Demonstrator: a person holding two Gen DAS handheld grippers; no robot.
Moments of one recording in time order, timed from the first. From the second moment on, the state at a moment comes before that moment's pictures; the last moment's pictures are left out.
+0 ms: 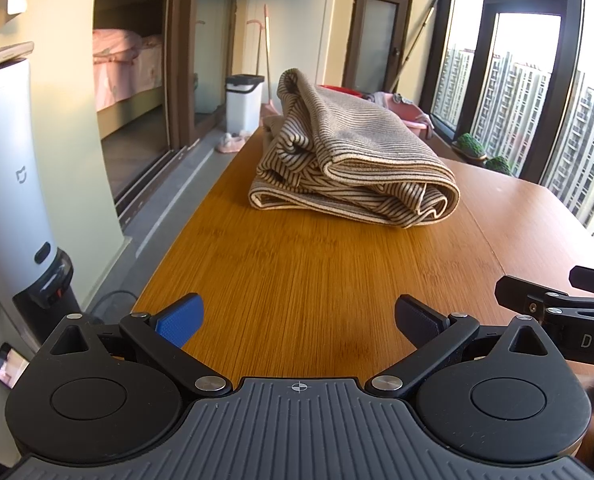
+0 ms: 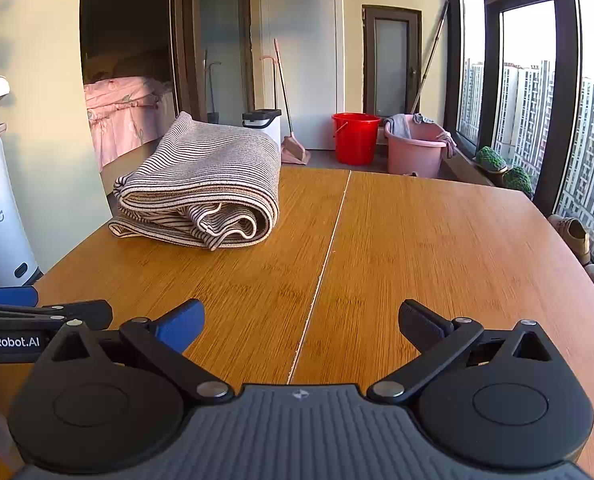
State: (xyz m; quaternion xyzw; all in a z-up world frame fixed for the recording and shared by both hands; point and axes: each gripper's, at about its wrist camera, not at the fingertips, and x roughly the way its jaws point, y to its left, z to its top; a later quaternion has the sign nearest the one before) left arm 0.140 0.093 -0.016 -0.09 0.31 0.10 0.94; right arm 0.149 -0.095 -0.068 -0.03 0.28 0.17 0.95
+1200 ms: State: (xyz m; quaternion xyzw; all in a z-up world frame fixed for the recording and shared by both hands) left arm 0.142 0.095 -0.017 -0.09 0.32 0.10 0.94; right arm 0.147 -0.091 -0.070 -0.02 0.28 0.17 0.95
